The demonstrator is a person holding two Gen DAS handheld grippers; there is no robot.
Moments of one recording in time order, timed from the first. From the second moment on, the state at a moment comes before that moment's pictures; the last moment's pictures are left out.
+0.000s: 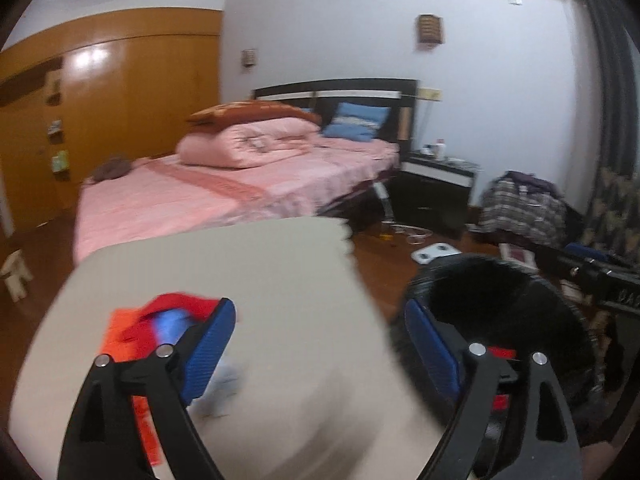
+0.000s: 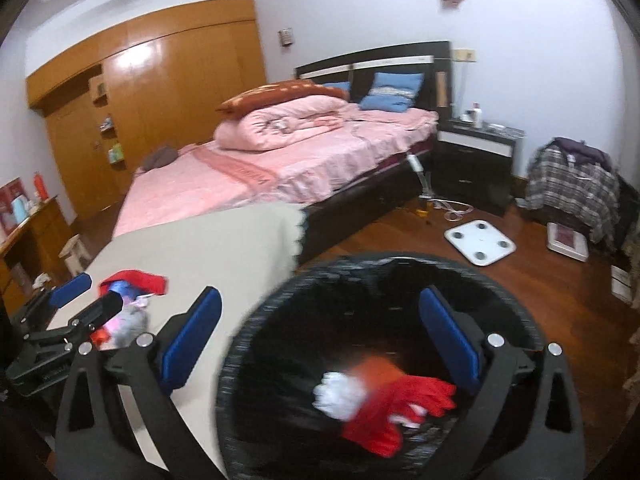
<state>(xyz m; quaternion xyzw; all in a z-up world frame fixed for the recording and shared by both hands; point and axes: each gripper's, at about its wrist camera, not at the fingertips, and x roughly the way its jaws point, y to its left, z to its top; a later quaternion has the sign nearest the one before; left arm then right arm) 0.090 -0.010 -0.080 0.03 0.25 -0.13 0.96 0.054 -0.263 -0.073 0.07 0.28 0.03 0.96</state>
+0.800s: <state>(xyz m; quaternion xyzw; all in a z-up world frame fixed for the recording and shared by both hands) 0.094 0.143 -0.147 -0.02 0.33 0.04 0.94 0.098 -0.093 -0.116 -0.01 0.31 0.16 0.94</state>
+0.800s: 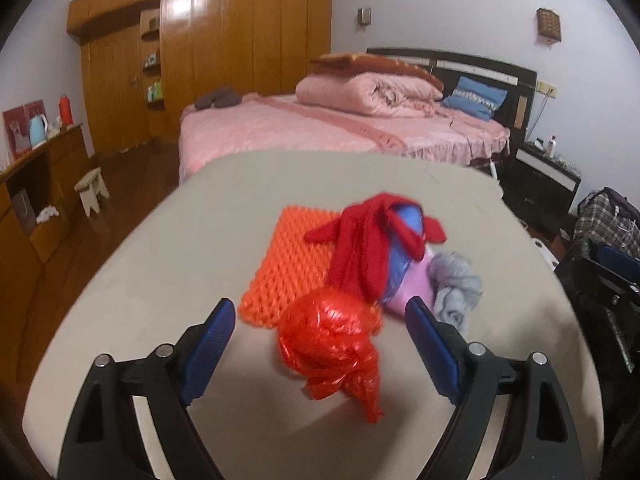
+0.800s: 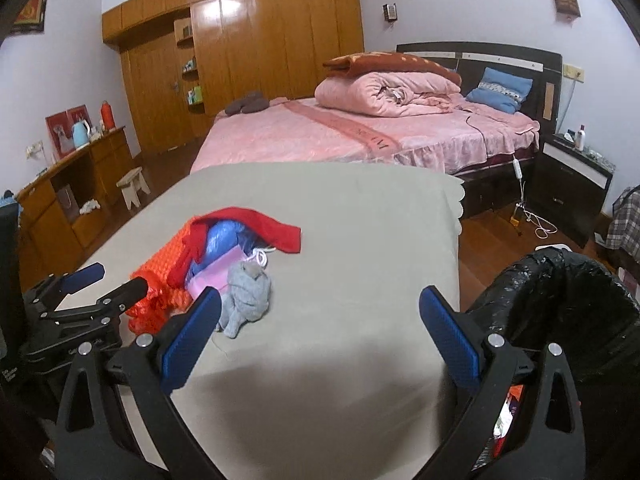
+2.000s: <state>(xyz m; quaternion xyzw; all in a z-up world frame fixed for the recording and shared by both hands) 0.105 0.163 -0.147 -0.04 0.33 0.04 0.94 0.116 -0.065 -0.139 -0.01 0.34 0.17 0.93</state>
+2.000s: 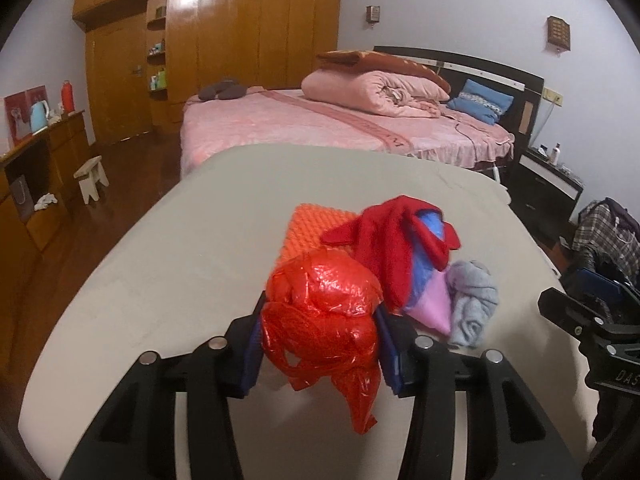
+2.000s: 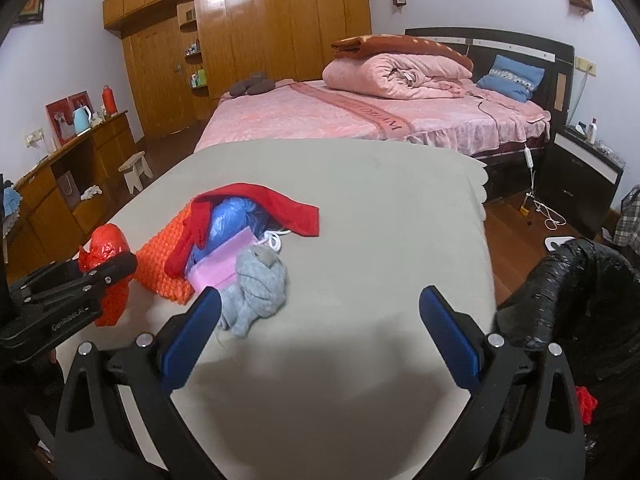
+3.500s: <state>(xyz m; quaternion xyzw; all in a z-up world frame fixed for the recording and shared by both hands) 0.104 0.173 -0.158 -0.04 0.32 0.07 0.94 0.134 -0.035 -0.150 0.01 0.39 0.20 0.90</state>
